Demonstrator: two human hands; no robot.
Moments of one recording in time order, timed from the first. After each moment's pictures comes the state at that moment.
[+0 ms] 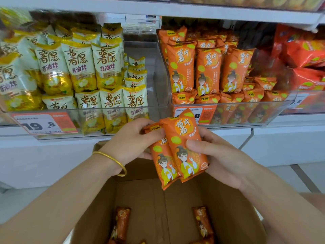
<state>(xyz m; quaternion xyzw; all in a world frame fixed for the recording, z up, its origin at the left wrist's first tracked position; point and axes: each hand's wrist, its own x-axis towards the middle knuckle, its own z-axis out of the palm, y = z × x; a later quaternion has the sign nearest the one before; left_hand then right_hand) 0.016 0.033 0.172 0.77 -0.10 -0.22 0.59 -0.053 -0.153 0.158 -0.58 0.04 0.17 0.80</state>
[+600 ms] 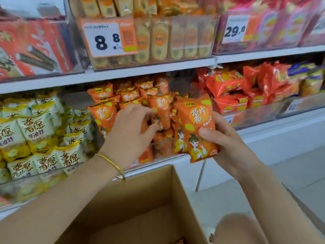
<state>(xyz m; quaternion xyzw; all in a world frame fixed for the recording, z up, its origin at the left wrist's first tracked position) 0.027 -0.112 0.257 0.88 -0.36 0.12 0.29 -0.077 -0.300 0.223 -0.59 -0.01 -0.14 0.79</state>
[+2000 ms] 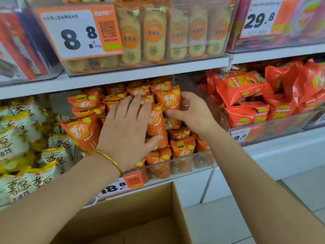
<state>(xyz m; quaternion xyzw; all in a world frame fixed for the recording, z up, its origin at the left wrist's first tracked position) 0.097 -0.162 0.240 0.90 -0.35 0.25 -0.04 0.080 -0.351 0.227 -0.82 0.08 -0.21 0.53</state>
